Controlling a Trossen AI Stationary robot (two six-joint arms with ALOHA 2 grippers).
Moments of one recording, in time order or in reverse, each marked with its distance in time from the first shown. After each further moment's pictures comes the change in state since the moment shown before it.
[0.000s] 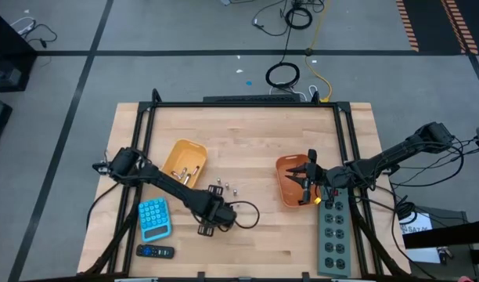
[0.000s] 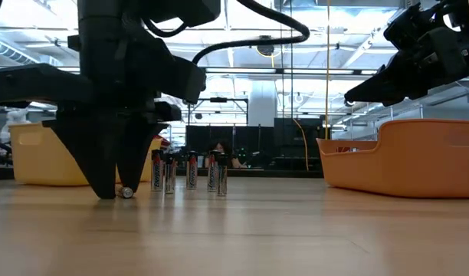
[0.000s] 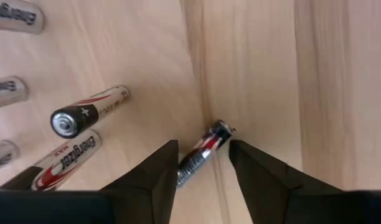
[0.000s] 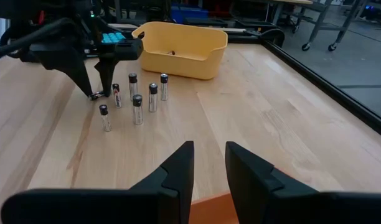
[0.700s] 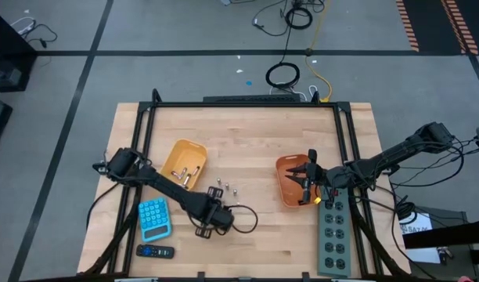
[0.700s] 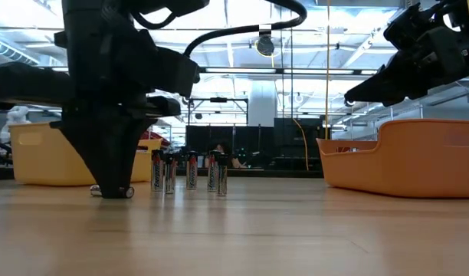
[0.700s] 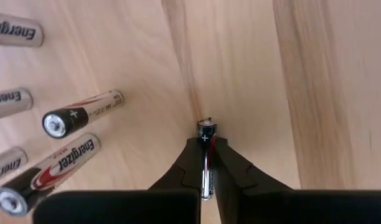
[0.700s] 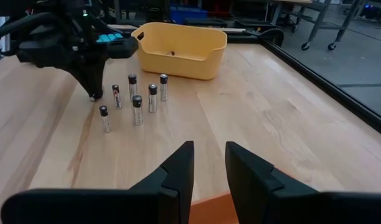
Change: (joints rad) left arm -0.030 -0.002 -0.025 0.029 -0.049 0.038; right arm 0.000 0.000 0.000 0.001 0.003 0.007
